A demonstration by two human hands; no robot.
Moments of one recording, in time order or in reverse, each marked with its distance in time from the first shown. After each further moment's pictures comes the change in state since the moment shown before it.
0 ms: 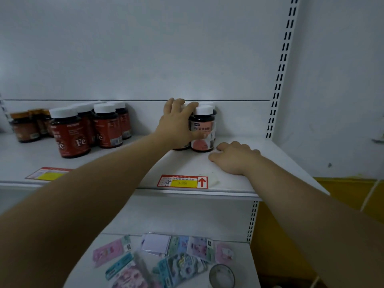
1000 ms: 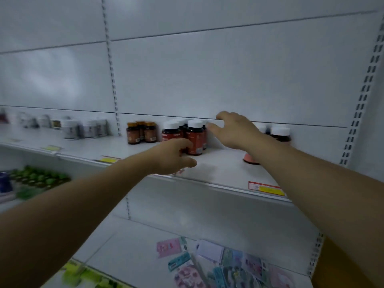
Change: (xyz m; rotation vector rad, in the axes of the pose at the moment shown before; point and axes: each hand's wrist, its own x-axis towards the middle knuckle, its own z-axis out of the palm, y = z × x) left_hand -0.174 -0.100 -0.168 -0.084 -0.275 -0.279; right_hand -0.045 -0.198 -0.056 0.197 0.351 -0.474
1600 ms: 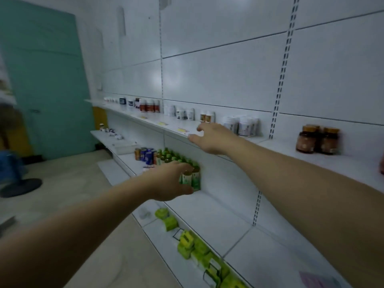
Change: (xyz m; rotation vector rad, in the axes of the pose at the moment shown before) left_hand -0.229 -0.365 -0.153 0.234 0.001 -0.495; right_hand 0.058 -0.490 0.201 0.169 -0.339 -0.508
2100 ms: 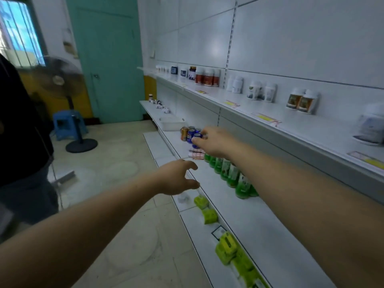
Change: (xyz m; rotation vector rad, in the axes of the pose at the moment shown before) left_hand 0.135 -0.263 0.049 -0.154 -0.078 -0.313; right_hand 0.255 -0.101 0.213 0.178 -0.203 -0.158
